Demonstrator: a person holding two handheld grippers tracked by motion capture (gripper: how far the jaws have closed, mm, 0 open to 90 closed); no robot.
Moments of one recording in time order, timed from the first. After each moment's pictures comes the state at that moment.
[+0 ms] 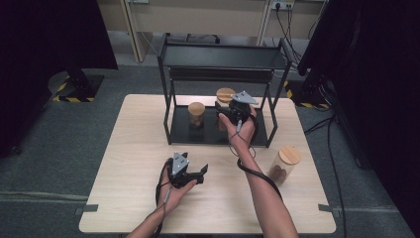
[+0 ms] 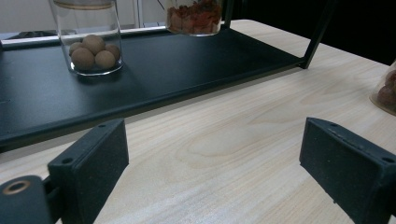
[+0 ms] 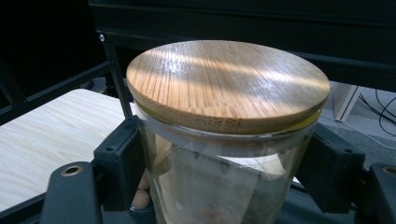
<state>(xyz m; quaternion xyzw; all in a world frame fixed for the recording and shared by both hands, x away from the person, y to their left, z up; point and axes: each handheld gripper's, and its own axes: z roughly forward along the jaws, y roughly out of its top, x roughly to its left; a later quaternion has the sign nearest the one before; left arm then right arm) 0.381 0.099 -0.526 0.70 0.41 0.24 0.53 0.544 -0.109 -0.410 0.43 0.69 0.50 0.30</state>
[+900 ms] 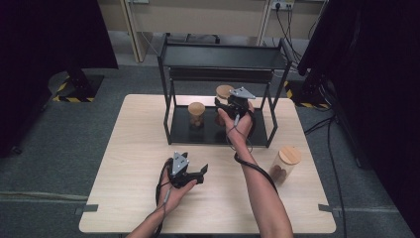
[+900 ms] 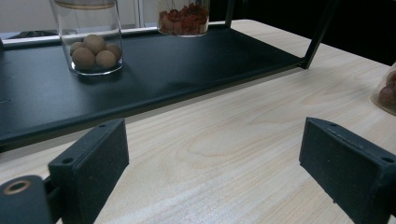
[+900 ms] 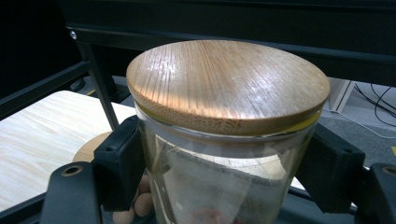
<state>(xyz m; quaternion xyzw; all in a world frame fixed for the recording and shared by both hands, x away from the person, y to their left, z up) 0.381 0.099 -0.526 0.70 0.41 0.24 0.53 0.570 -0.106 -0.415 0.45 0.69 0.48 0.30</state>
